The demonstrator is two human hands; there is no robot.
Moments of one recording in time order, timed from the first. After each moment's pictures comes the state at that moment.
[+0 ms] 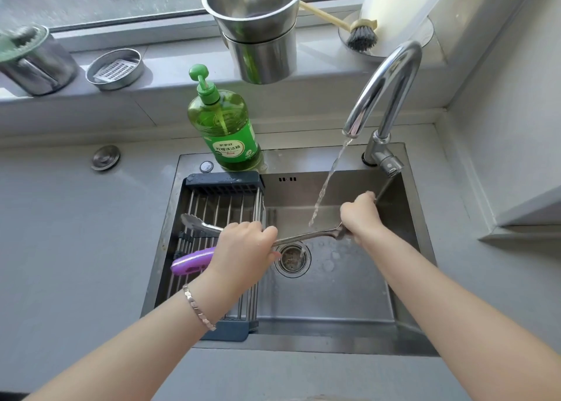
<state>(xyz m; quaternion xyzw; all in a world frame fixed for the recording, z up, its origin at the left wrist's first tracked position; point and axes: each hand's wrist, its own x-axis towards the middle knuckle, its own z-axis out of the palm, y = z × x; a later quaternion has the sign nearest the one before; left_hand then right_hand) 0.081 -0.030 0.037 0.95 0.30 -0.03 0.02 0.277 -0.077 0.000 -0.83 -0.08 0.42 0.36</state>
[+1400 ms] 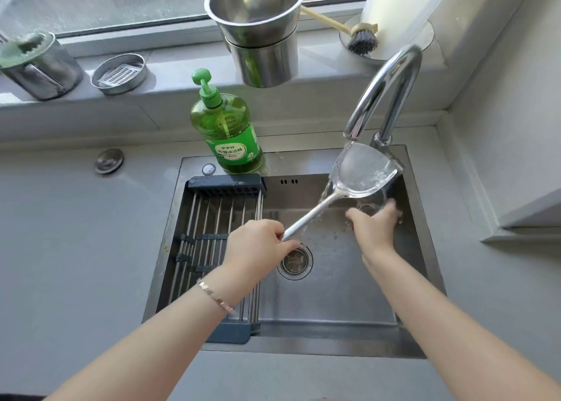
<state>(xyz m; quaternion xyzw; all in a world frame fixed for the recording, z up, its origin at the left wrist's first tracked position) 0.103 -0.033 0.045 0.86 0.47 -0.06 0.21 0.270 -0.105 -0.011 -0.77 -0.05 0.30 0.56</state>
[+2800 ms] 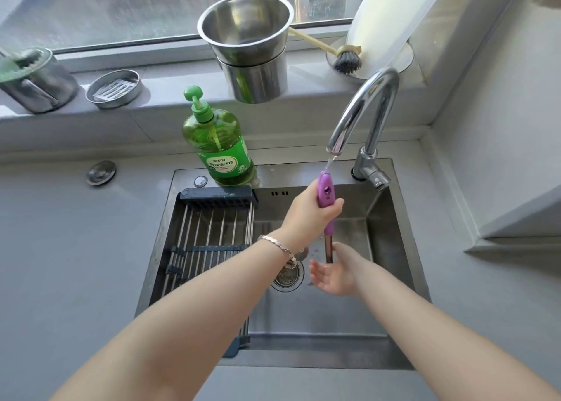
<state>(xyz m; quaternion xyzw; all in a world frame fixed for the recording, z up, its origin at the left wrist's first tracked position) 0.206 -0.034 0.044 0.73 0.42 0.12 0.52 0.262 -0.114 -0.033 -0.50 0.25 0.71 0.42</state>
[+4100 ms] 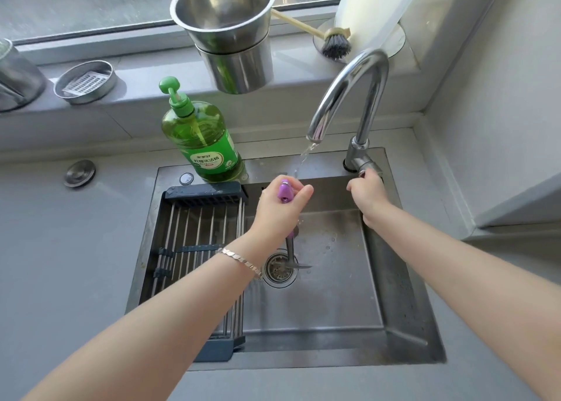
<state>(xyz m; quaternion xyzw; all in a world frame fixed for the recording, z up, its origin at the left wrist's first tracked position) 0.188 -0.021 0.047 0.66 0.47 0.21 0.54 0.345 -0.065 -0.005 -0.79 -0.10 0.39 0.45</state>
